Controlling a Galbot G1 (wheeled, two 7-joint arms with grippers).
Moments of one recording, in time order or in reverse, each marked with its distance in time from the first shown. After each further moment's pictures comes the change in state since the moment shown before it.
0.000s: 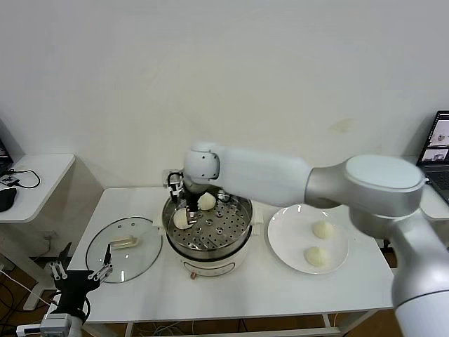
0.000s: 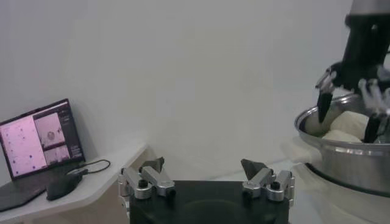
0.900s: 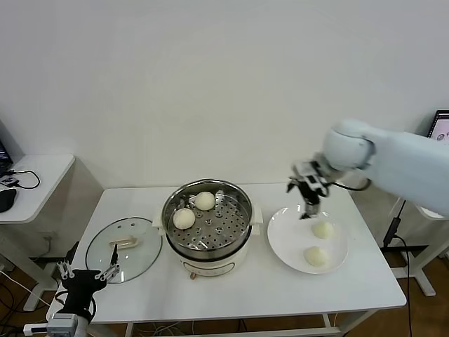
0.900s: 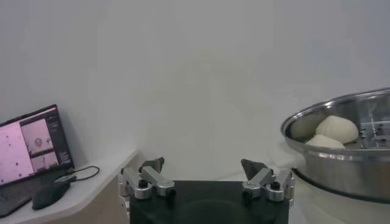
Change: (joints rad) left arm 0.002 0.012 0.032 -0.002 0.017 0.005 0.001; right arm 0.037 -0.798 -0.014 0.403 -0.300 0.242 -0.184
